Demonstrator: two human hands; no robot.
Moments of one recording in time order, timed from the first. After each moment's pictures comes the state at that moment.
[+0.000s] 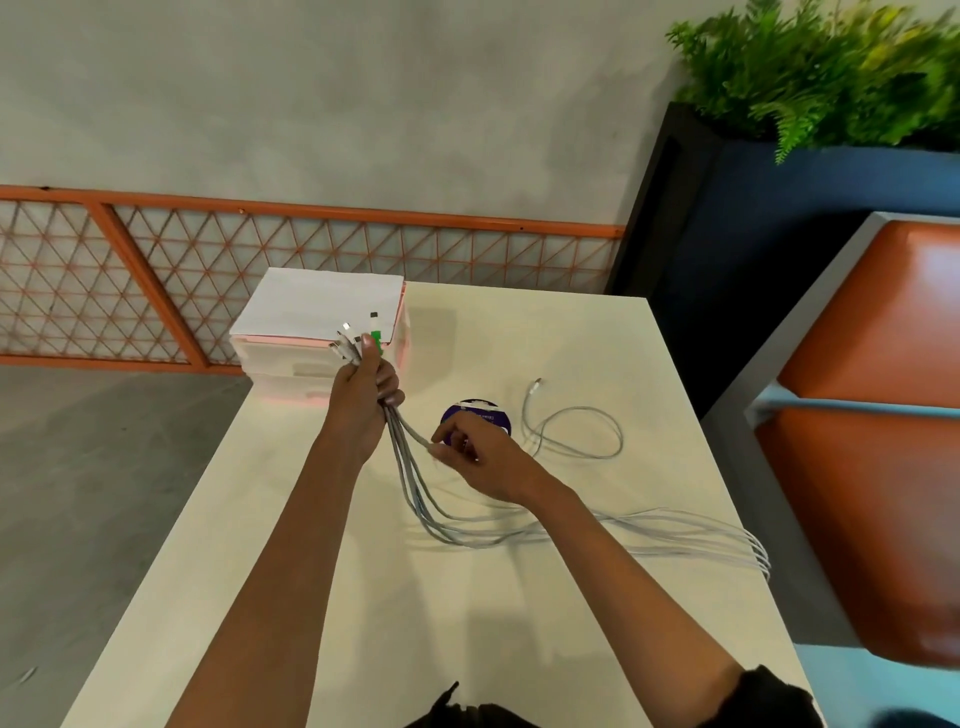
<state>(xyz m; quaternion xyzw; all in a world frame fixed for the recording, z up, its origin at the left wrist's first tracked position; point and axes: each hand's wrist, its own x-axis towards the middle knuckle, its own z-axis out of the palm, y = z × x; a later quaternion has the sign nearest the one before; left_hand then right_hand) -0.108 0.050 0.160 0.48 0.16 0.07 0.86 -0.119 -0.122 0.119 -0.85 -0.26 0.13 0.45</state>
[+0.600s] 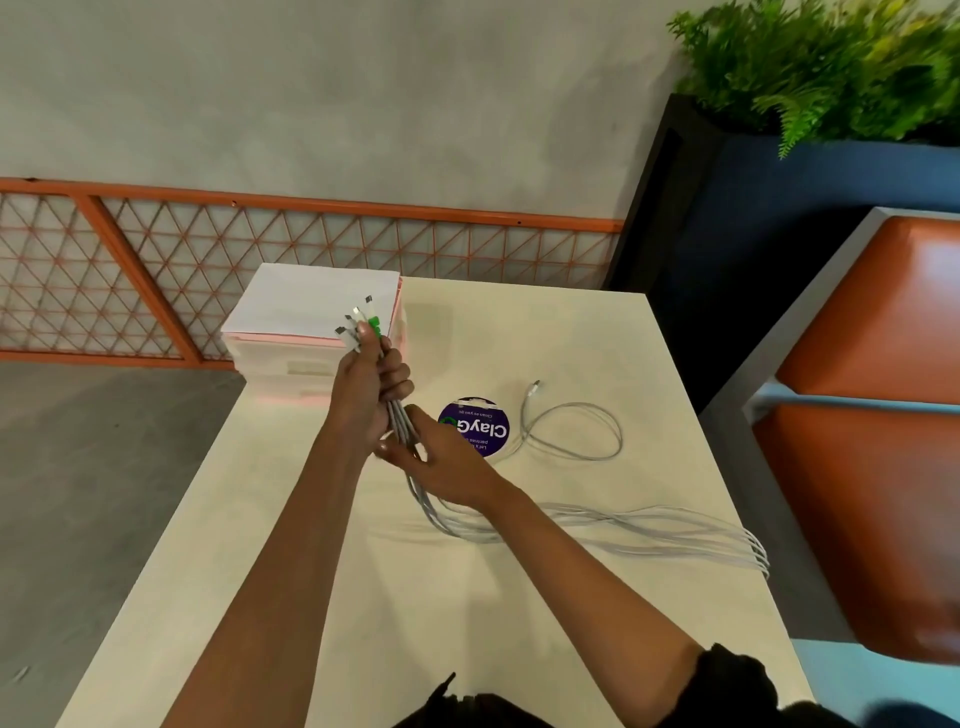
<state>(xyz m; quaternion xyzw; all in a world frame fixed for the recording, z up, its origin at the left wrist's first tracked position) -0.099 0.042 0.172 0.43 0.12 0.05 0.89 -0.129 -0.078 0.131 -0.82 -0.27 0.14 0.48</state>
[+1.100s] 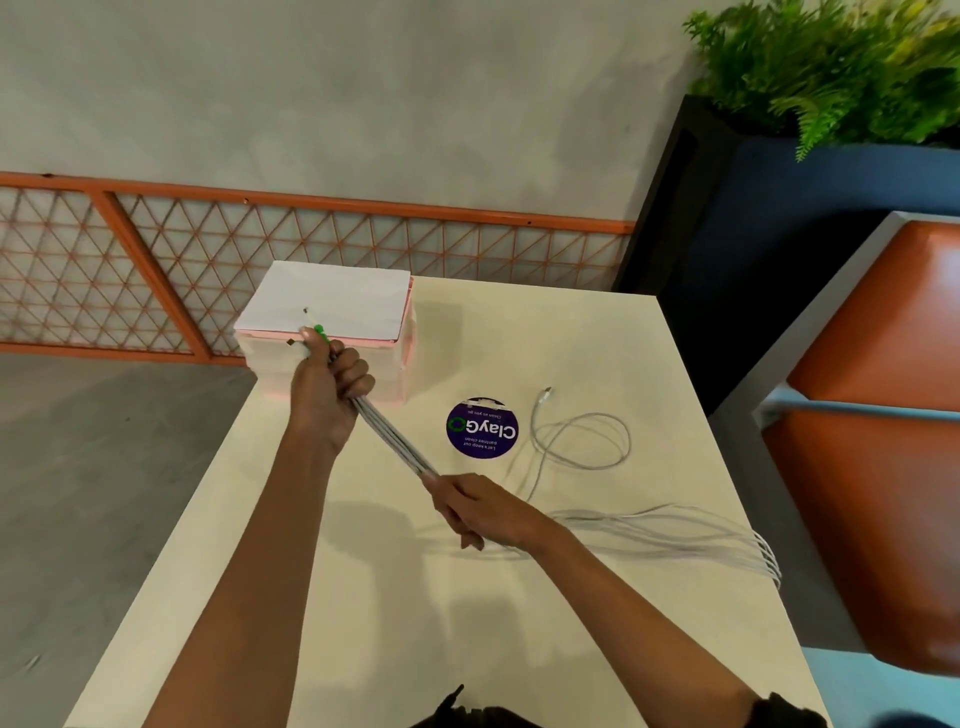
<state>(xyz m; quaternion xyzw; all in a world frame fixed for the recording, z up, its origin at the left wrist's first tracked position) -0.098 0.089 0.159 0.36 0.15 0.09 0.92 -0.153 -0.114 0.113 -0.79 -0.20 0.32 0.48</state>
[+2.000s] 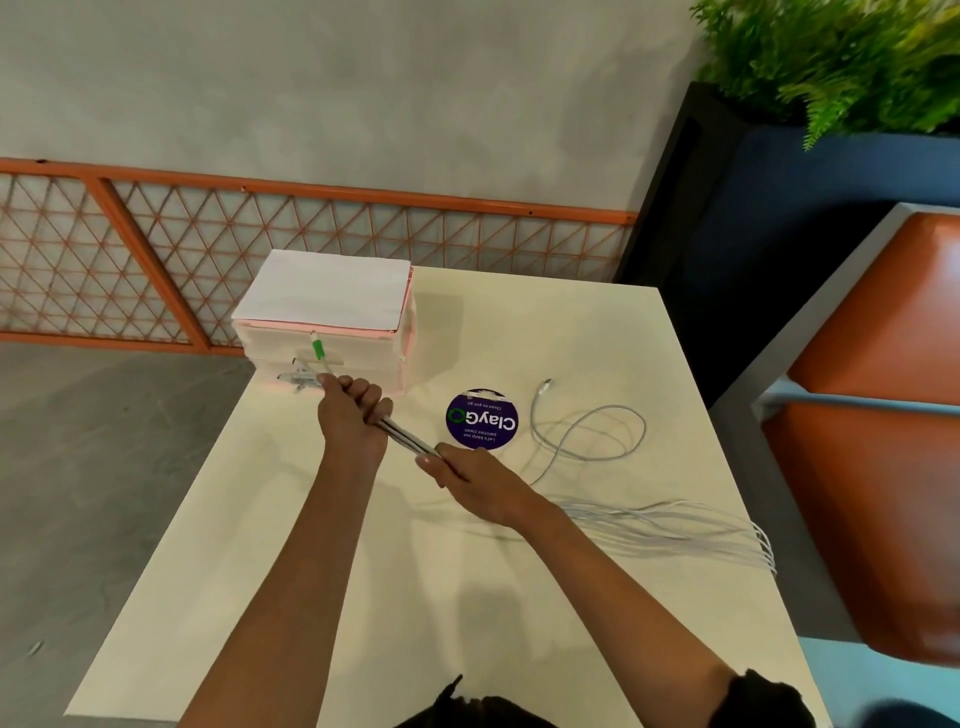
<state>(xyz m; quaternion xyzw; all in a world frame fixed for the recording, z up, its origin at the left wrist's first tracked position) -0.108 0.061 0.127 0.25 0.29 0.14 0.91 -0.136 -0.104 0.106 -0.87 -0.24 0.22 0.37</state>
